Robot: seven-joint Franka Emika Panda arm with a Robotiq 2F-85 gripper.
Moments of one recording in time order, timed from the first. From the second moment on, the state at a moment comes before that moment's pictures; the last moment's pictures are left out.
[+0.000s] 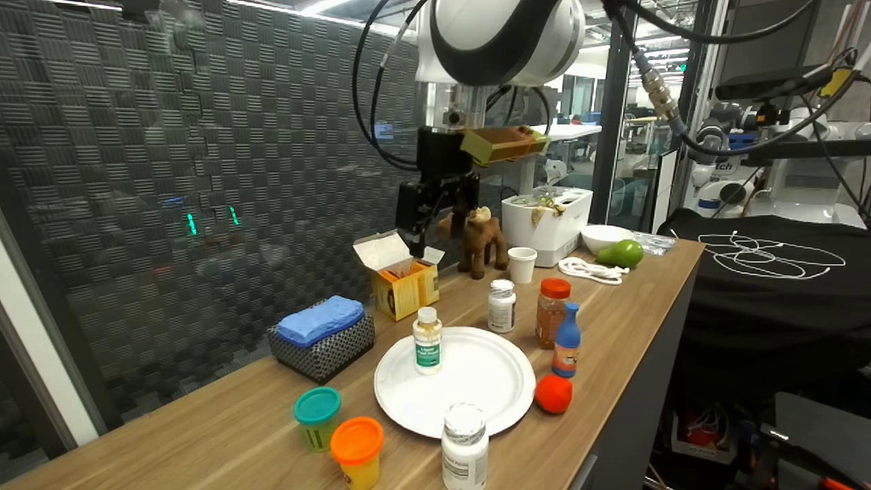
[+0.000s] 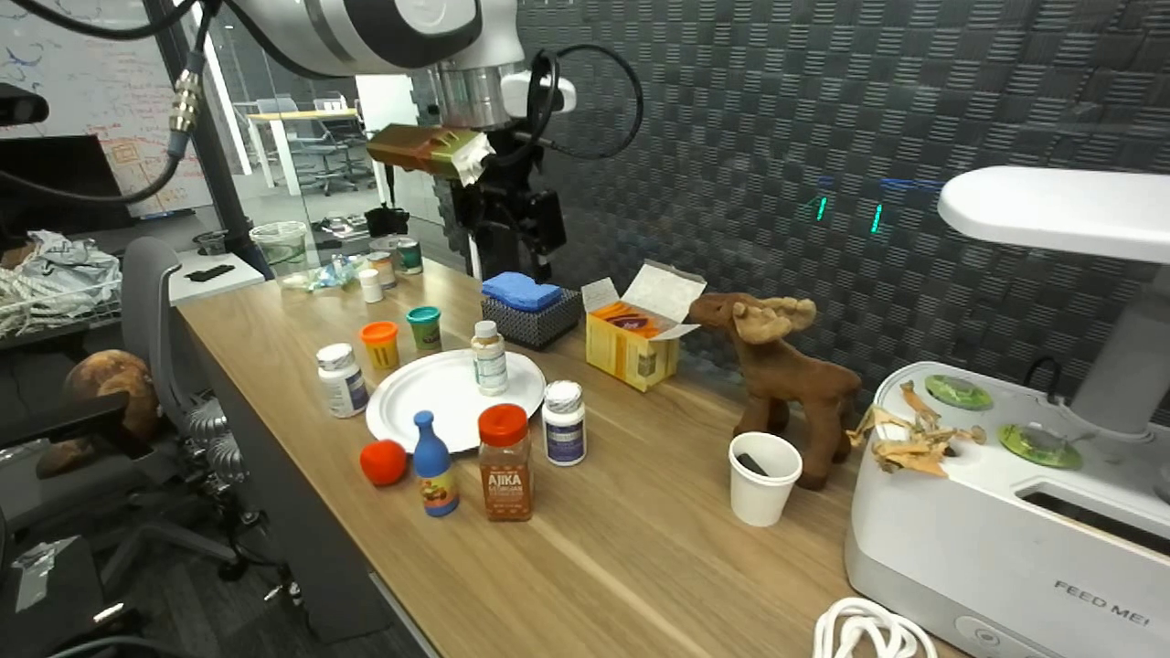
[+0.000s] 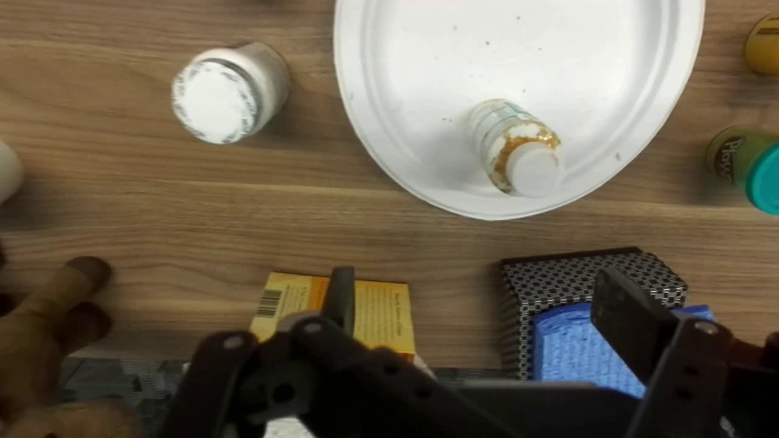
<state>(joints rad) 0.09 0.22 0.02 -1.97 -0.04 2.33 0.07</state>
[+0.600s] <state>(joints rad) 0.01 0.18 -0.04 -2.07 -0.13 2.23 0.08</state>
